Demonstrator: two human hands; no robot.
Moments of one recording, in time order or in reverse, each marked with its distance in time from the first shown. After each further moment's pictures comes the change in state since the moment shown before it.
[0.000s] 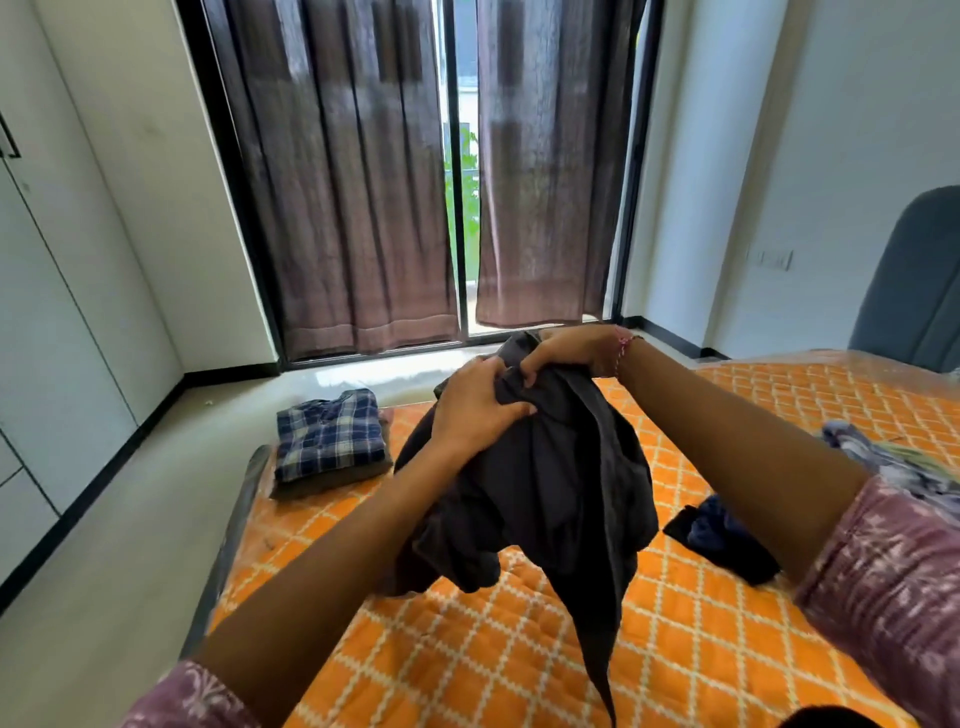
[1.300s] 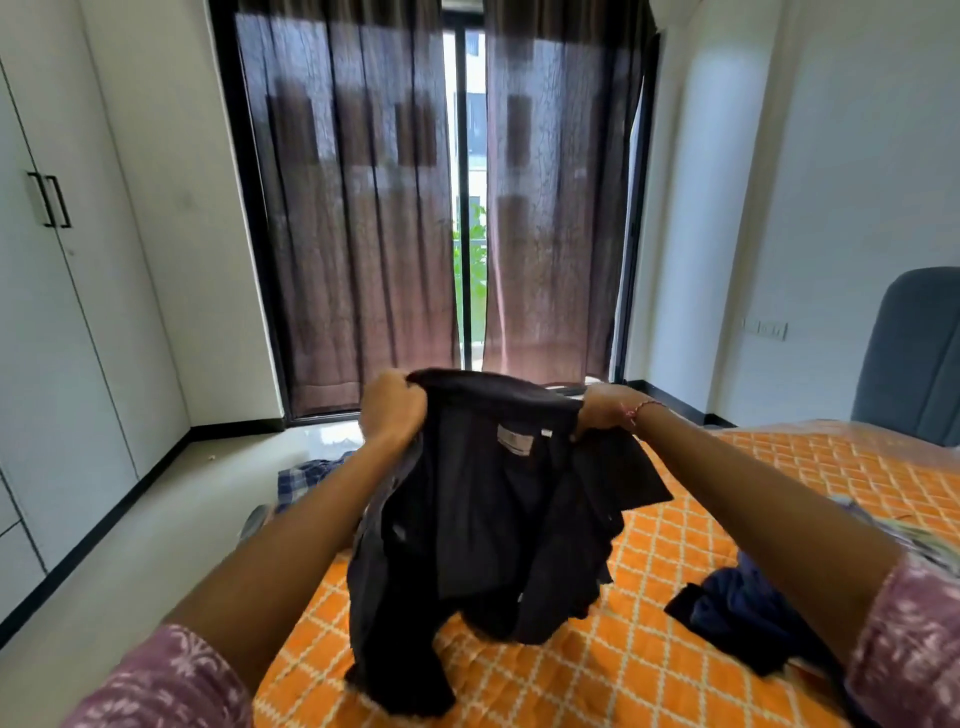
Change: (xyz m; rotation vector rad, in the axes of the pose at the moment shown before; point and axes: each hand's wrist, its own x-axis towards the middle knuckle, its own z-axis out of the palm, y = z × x) left_hand 0.046 0.003 -0.074 0.073 0.379 -0.353; right_hand 0.003 0.024 -0.049 -0.518 0.474 0.135
